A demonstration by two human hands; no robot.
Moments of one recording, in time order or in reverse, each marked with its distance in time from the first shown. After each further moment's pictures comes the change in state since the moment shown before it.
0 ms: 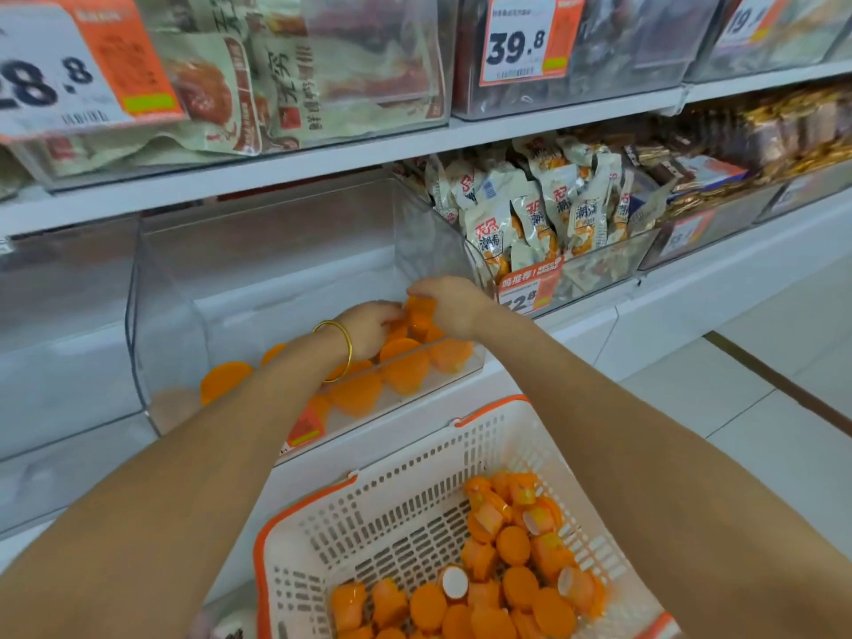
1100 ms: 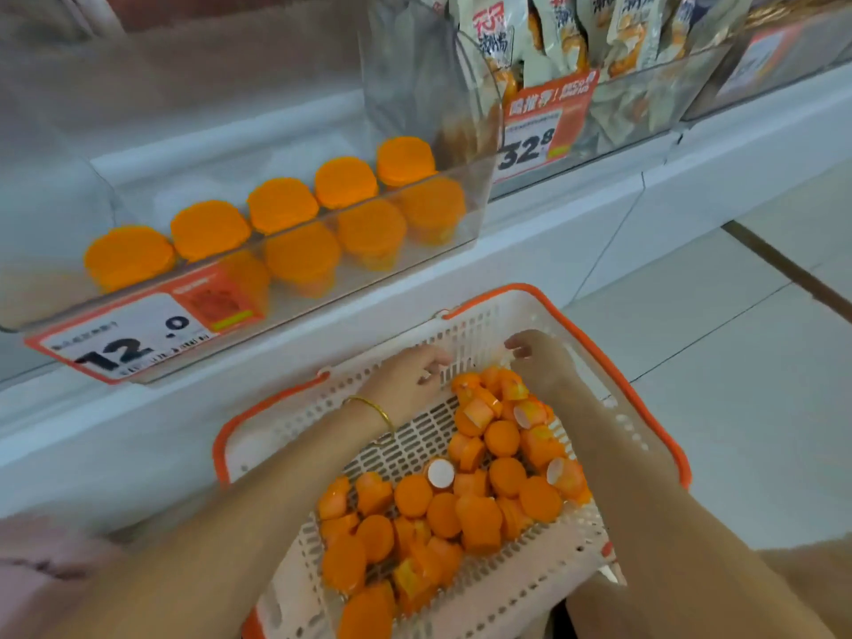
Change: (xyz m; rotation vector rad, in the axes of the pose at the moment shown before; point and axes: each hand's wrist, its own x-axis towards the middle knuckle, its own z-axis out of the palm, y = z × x) left_hand -0.074 -0.017 0.195 -0.272 -0.206 -0.044; right_hand -0.090 0.185 0.177 0.336 0.066 0.589
